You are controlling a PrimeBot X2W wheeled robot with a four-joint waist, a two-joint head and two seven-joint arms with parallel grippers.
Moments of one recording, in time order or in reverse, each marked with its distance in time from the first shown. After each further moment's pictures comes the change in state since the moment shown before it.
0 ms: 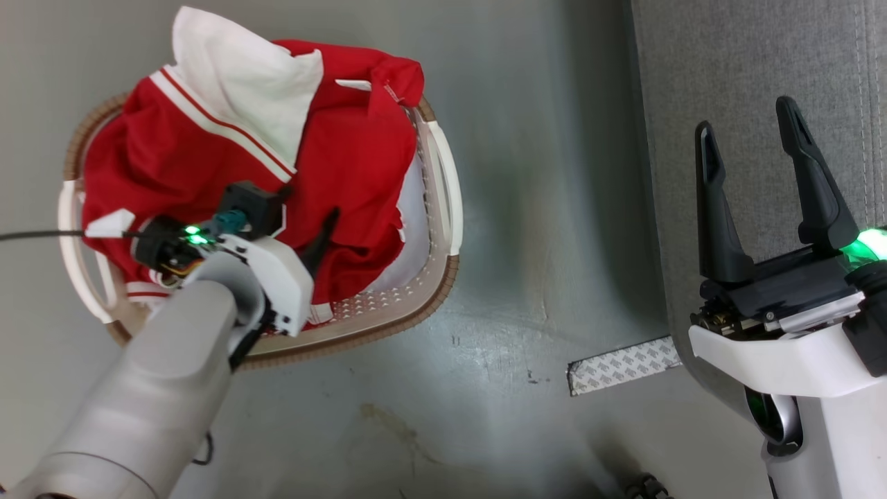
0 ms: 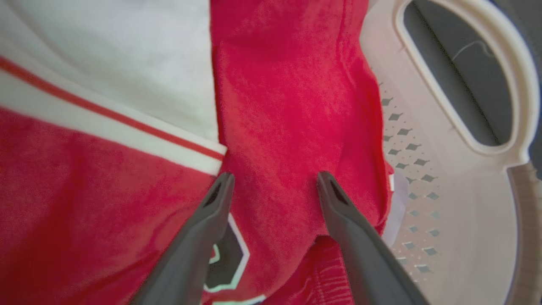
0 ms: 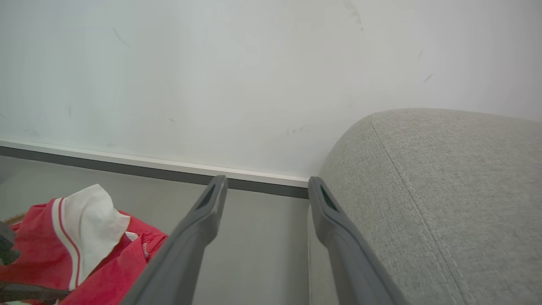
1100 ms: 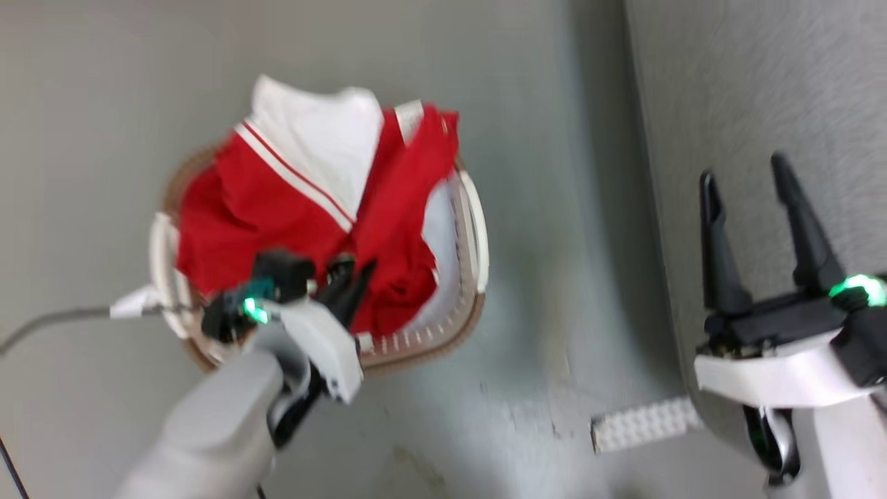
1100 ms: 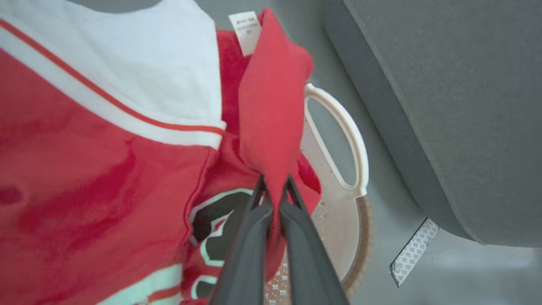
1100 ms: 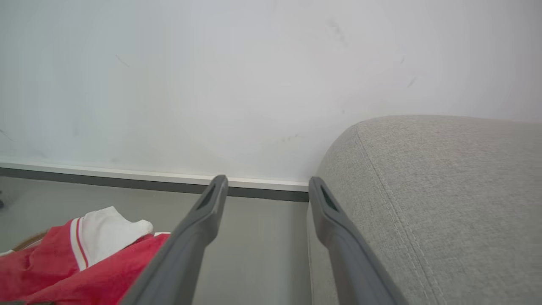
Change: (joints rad) left arm 0.152 0.003 -0.096 -0.206 -0.269 0.000 -0.034; right arm 0.066 0.001 -0.041 0.089 0.026 0.000 0.000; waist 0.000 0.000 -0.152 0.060
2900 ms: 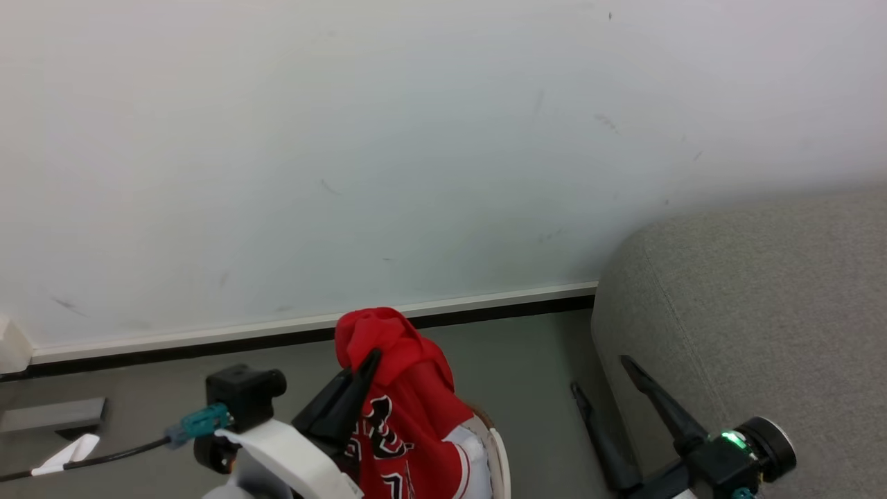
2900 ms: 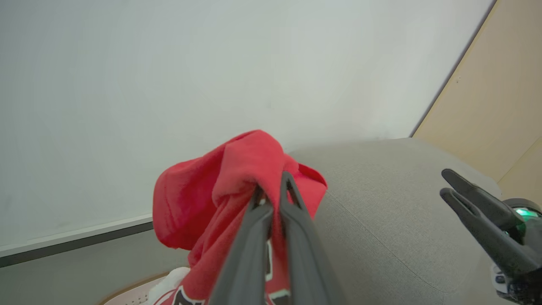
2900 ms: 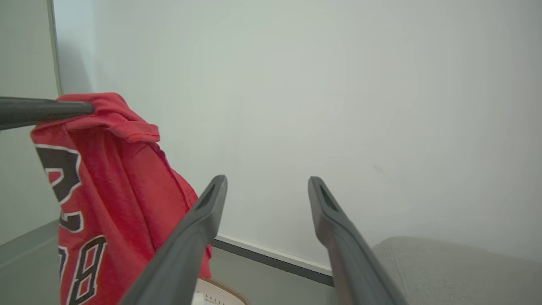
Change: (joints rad) left arm 0.520 0.189 0.200 -0.784 -0.104 0.216 0.106; right arm 0.281 -0.038 0.228 0.170 -0.027 0.000 0.000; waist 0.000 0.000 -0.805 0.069
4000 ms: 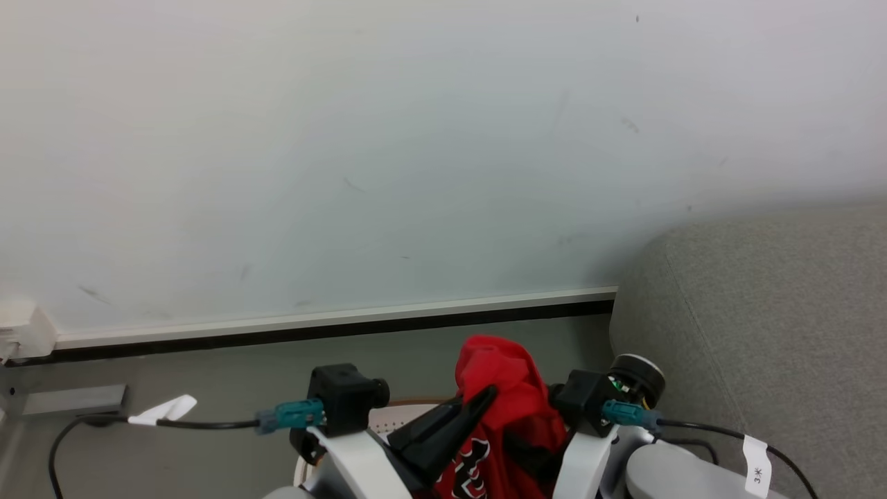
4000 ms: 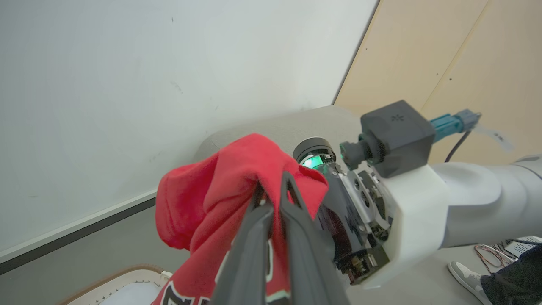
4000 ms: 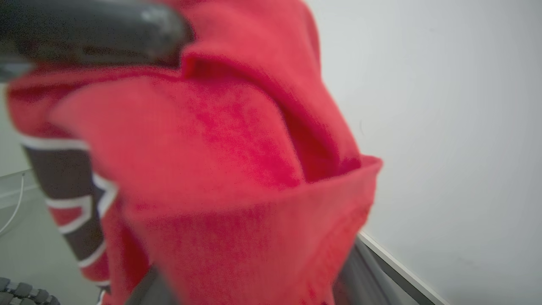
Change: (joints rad) left arm -0.083 -0.040 -0.147 -0.121 -0.013 -0.119 0.149; right arm -0.639 -0.173 0.958 0.345 0.635 0.000 0.041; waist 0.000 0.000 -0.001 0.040
